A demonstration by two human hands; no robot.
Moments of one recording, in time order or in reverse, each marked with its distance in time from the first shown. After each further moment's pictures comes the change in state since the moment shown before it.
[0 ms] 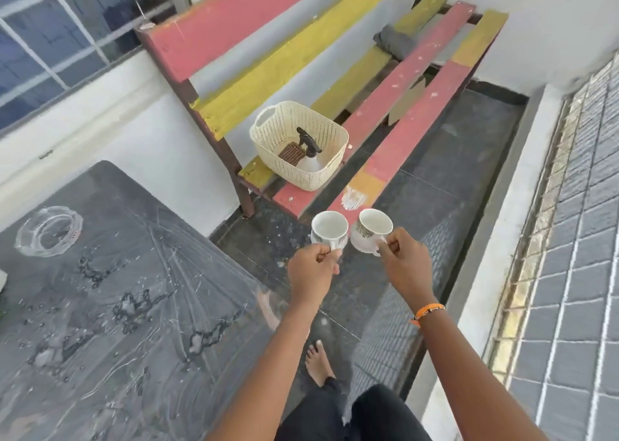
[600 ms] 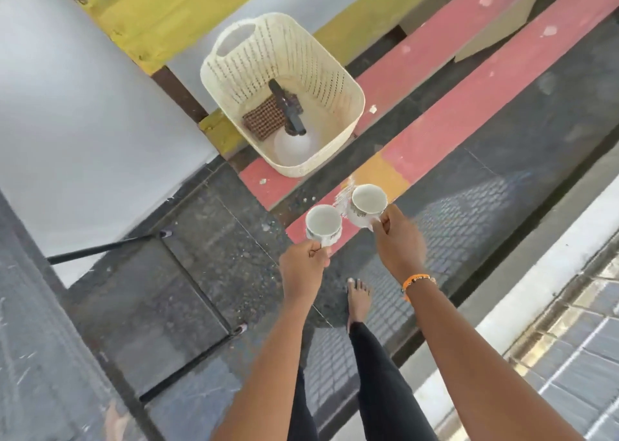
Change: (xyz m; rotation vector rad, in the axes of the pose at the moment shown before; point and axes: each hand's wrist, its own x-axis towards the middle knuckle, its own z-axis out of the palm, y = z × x) left_hand 0.198 -0.050 0.158 0.107 0.085 -0.338; right_hand 0.261 0.101 0.100 -0.272 -0.354 -0.021
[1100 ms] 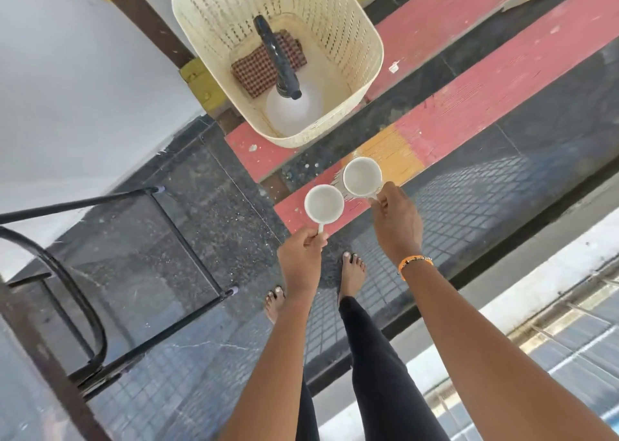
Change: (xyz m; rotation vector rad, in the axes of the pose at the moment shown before) left_hand 0.020 -0.027 0.056 -0.209 0.137 -0.157; right_hand 0.047 0.031 0.034 -0.029 -0.051 -0.150
